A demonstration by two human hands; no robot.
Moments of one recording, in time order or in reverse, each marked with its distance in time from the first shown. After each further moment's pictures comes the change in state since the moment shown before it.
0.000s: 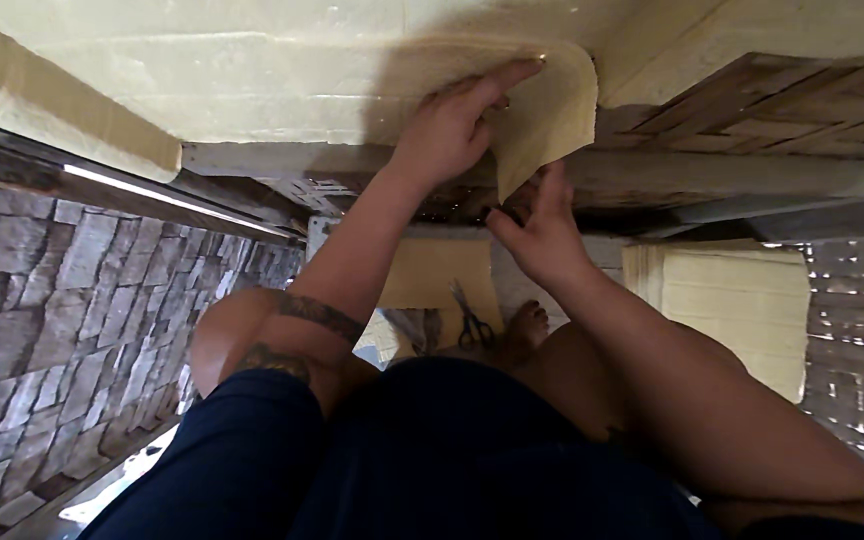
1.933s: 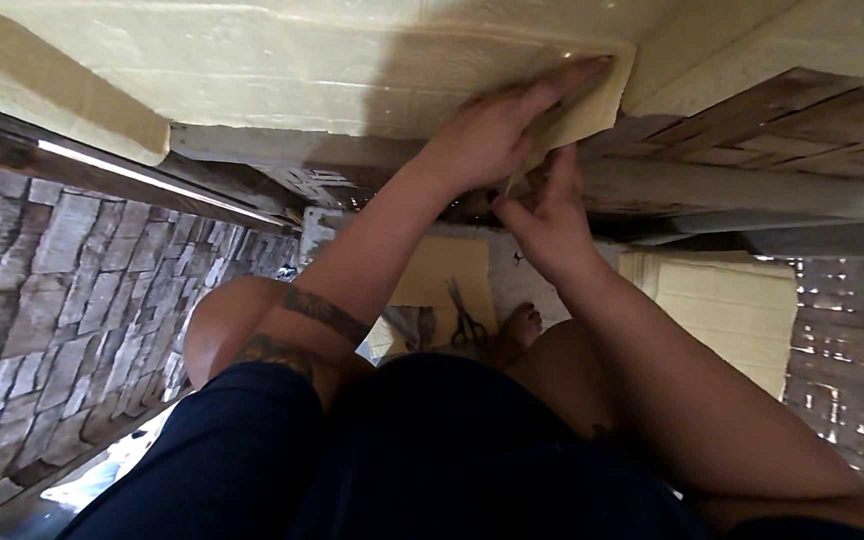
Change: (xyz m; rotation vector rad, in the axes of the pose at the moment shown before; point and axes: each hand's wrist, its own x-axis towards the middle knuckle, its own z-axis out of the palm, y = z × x) left_hand 0.026 -0.024 0.058 0.004 -0.009 0.112; right_hand 0.023 -0.003 0.001 0.069 -0.010 -0.018
